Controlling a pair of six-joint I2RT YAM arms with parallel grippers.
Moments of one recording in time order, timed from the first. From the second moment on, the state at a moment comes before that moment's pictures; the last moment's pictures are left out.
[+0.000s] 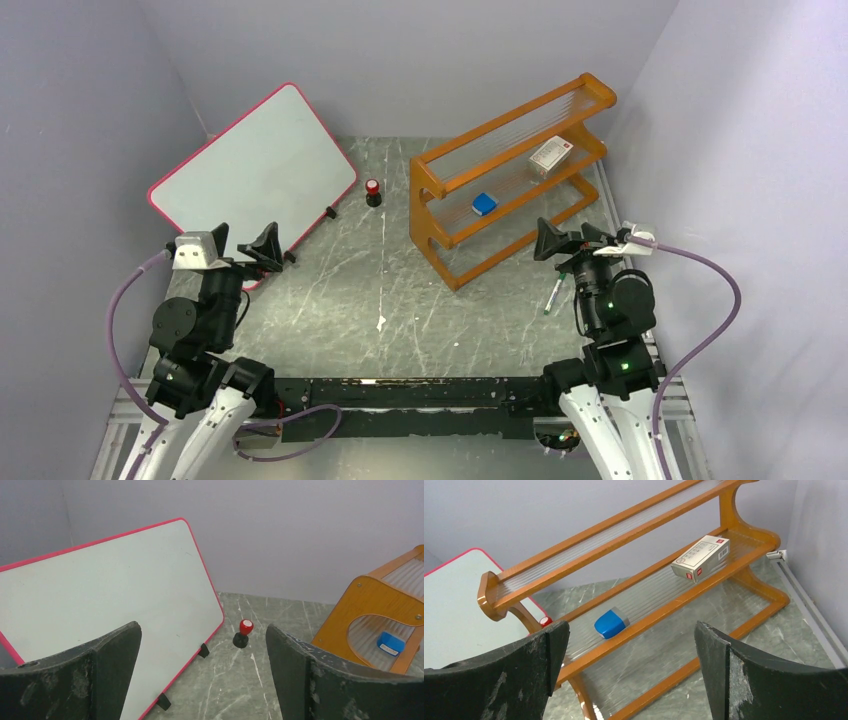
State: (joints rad) left arm -0.37 0.23 0.58 -0.11 -0.33 -0.14; right arm 0.24 0.33 0.63 -0.15 0.18 0.24
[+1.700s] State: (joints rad) left arm -0.37 0.25 0.58 -0.11 -0.31 -0.14; right arm 0.83 1.18 0.31 0.23 0.16 0.62
